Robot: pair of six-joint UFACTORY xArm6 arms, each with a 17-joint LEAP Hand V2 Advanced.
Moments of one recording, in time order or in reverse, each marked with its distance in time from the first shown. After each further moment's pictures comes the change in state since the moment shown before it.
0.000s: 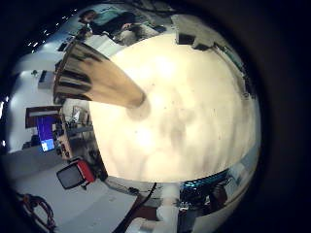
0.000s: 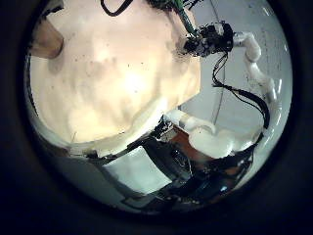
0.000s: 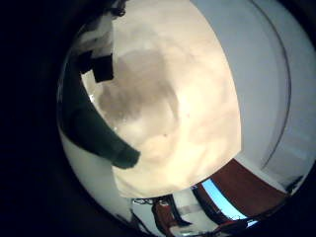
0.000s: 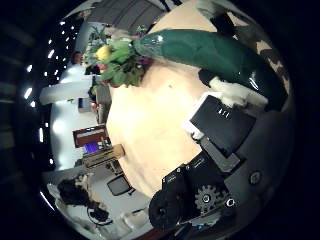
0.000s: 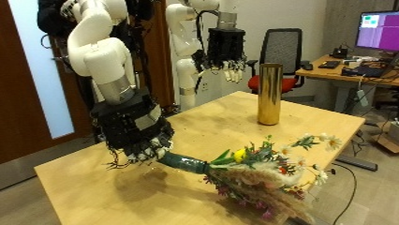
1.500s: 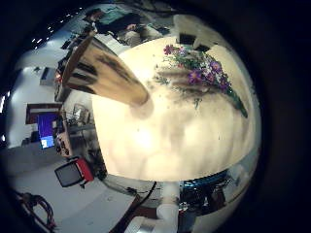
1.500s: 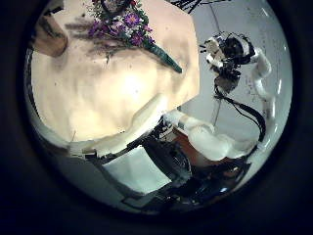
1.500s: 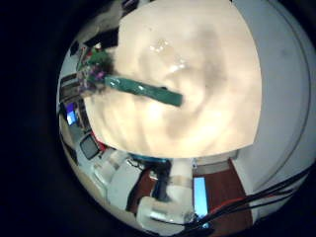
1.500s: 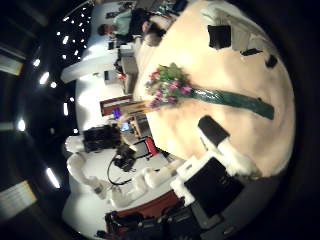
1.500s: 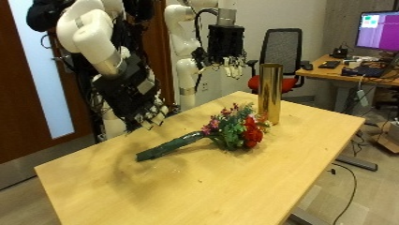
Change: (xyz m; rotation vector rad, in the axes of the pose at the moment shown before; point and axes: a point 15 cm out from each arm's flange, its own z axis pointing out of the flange) left arm -0.003 0.005 -0.004 0.011 0.003 -0.003; right arm 0.015 0.115 0.027 -0.352 0.098 -0.152
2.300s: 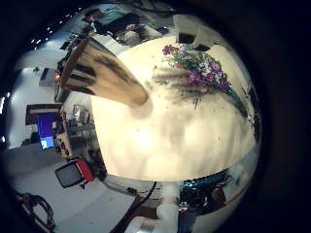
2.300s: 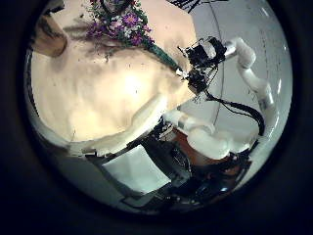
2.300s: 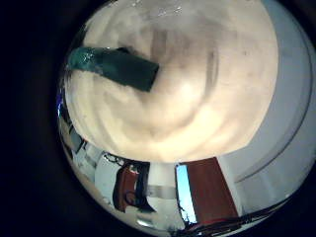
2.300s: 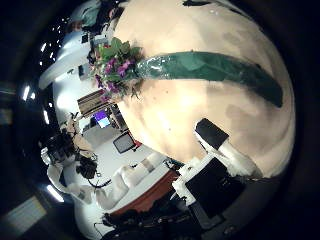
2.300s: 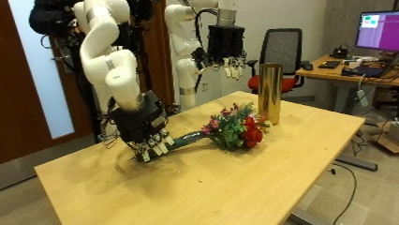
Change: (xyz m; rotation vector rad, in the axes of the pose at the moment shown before) left arm 0.002 -0.001 0.003 -0.008 -0.001 -0.005; right arm 0.012 -0.049 0.066 -0.024 0.059 -0.012
